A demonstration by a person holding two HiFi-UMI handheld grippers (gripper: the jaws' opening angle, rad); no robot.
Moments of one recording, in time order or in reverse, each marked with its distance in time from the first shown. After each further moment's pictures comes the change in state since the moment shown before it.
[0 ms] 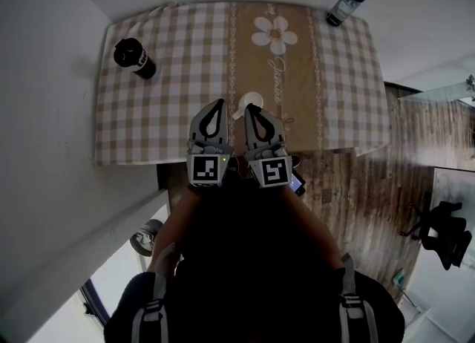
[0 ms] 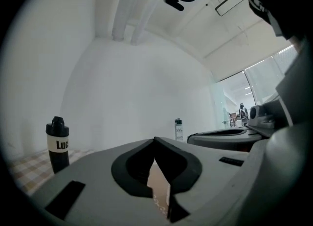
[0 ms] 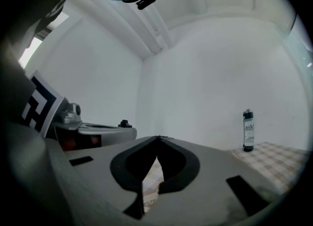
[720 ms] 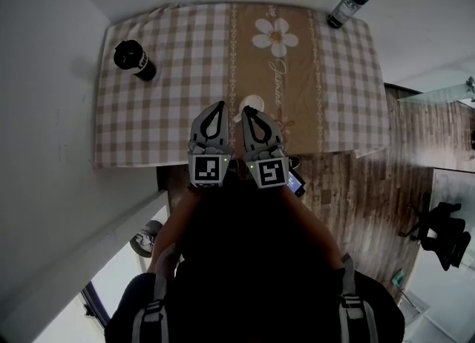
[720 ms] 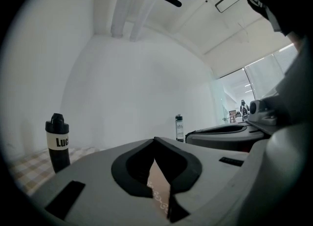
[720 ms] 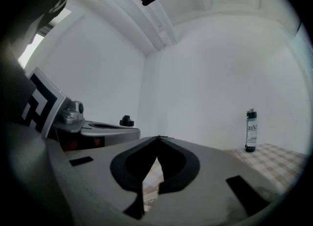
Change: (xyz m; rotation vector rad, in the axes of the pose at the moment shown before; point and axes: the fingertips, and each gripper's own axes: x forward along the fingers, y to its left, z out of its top) left arm 0.006 0.005 -0.009 0.008 0.029 0.006; right arm 0.010 0.008 -0.012 -0.030 0.043 0.024
